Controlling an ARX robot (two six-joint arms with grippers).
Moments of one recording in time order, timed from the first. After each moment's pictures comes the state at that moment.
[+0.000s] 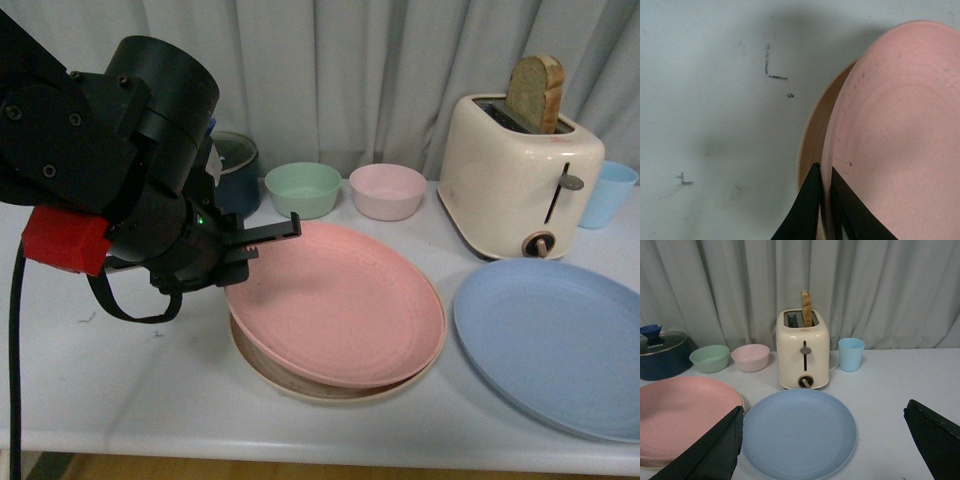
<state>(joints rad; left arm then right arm) -0.33 2.04 1.15 0.02 -0.09 -0.42 0.00 0.00 0.01 0.00 0.00 0.00</state>
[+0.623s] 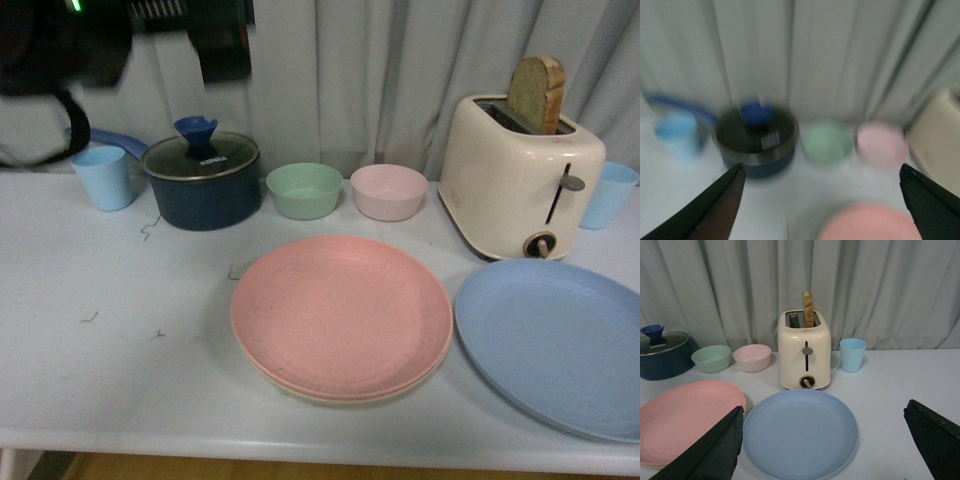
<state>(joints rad) -0.33 1.61 0.90 0.54 -0.27 -0.14 0.00 0.00 0.01 0.00 0.00 0.00</state>
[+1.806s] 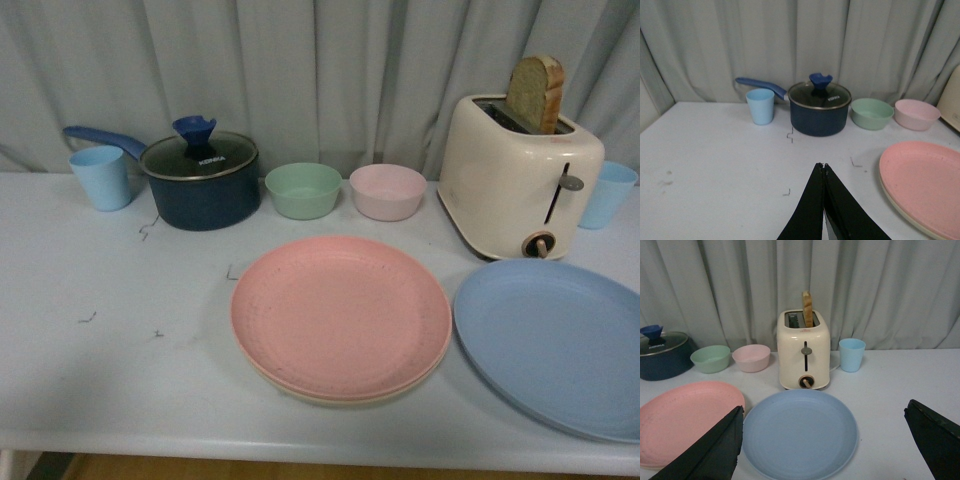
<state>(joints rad) 0.00 0.79 0.02 0.75 0.00 -0.01 0.00 0.00 0.01 0.00 0.00 0.00</state>
